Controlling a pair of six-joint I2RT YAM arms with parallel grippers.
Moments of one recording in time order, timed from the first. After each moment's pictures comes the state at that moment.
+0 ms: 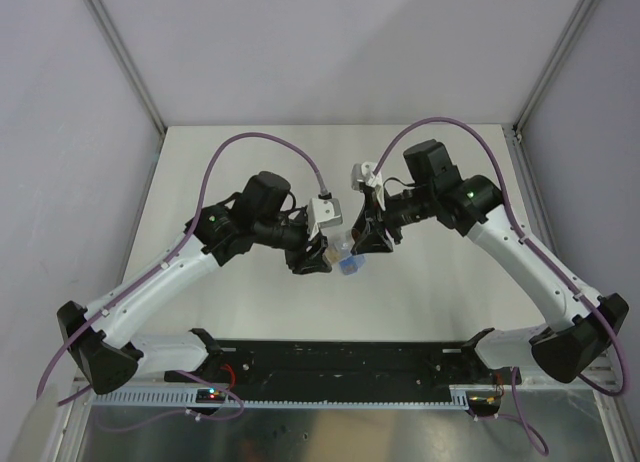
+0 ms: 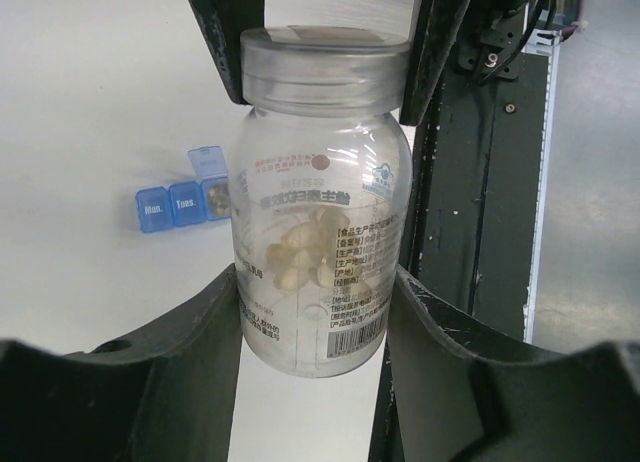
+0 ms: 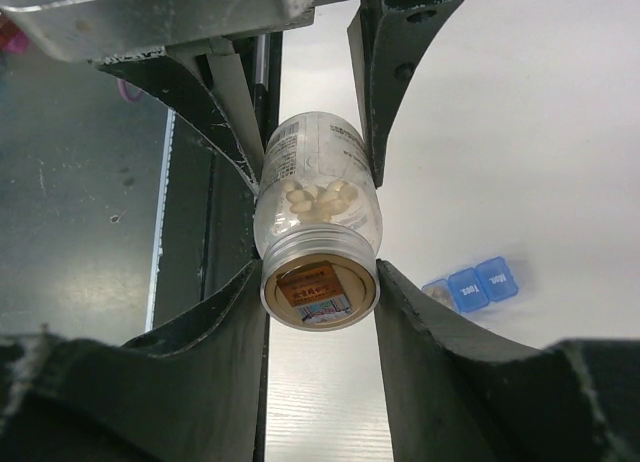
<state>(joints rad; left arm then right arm) -0.77 1.20 1.23 -0.74 0.57 0.31 0.61 1.33 1.43 -0.86 -0.90 -0.47</state>
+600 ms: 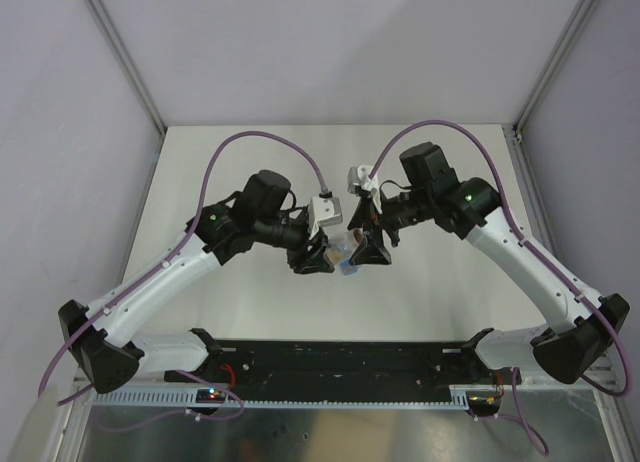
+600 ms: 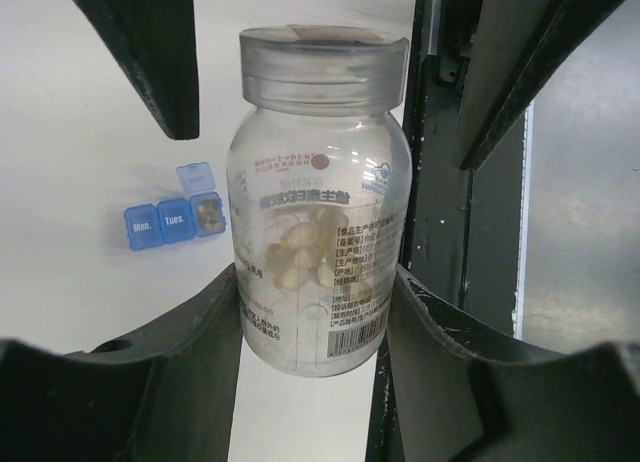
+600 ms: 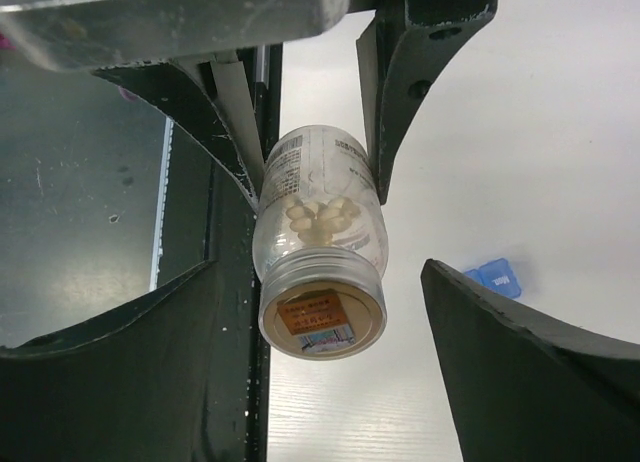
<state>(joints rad) -0.76 1.21 1.23 -0.73 0.63 0.31 0.65 1.31 1.43 -0.85 -0.87 -0.45</state>
